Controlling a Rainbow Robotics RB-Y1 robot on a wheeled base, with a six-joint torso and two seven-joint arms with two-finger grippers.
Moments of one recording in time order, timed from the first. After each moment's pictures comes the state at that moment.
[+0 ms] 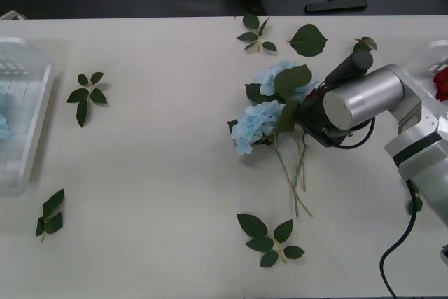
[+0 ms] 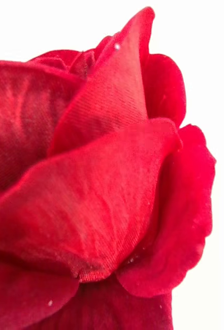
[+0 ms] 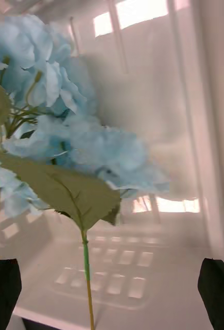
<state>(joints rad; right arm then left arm) -0.59 -0.49 0.38 -1.38 -0.54 1.27 0.41 -0.20 1.08 -0.03 -1.76 0.65 1.44 -1.53</state>
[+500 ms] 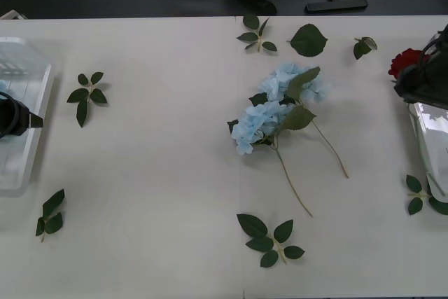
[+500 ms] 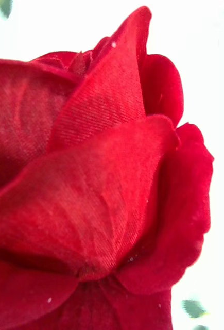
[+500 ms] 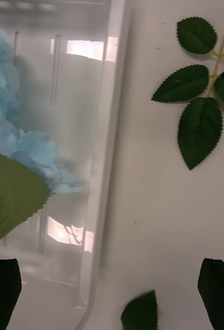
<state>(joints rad) -0.62 -0.79 0.08 -1.38 -0.66 1.49 1.10 -0.21 0.97 -0.02 -1.80 0.74 1.35 -1.17</state>
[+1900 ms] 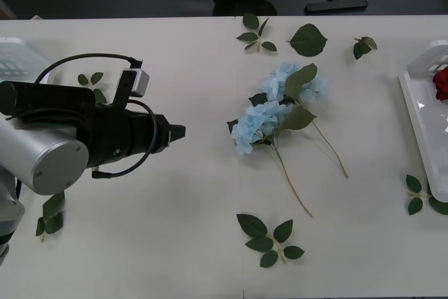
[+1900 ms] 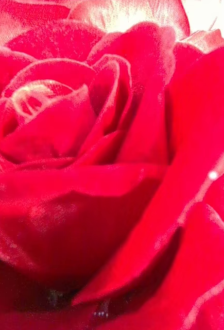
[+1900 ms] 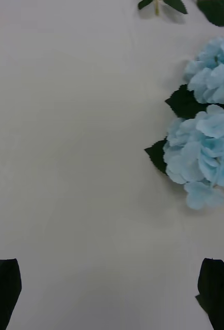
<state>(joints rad) -0.62 -0.91 0.08 -0.87 -0.55 1.04 1.69 -0.19 0.50 -0.21 -2.17 0.62 1.28 -1.25</state>
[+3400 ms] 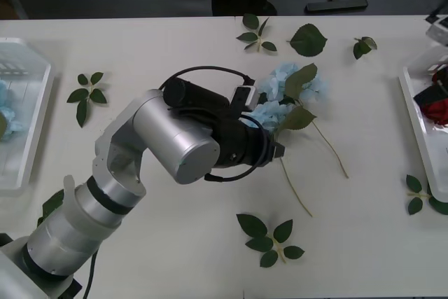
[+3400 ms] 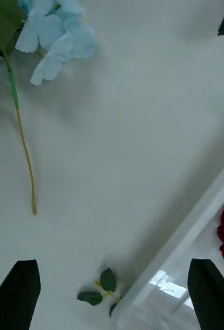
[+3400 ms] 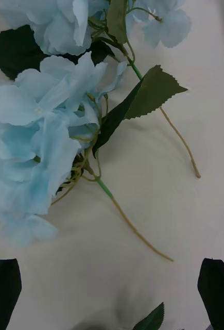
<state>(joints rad) -0.59 -1.07 0.14 -1.45 -1.25 1.49 1.98 -0.50 0.23 -0.59 -1.80 0.53 1.23 -1.03</state>
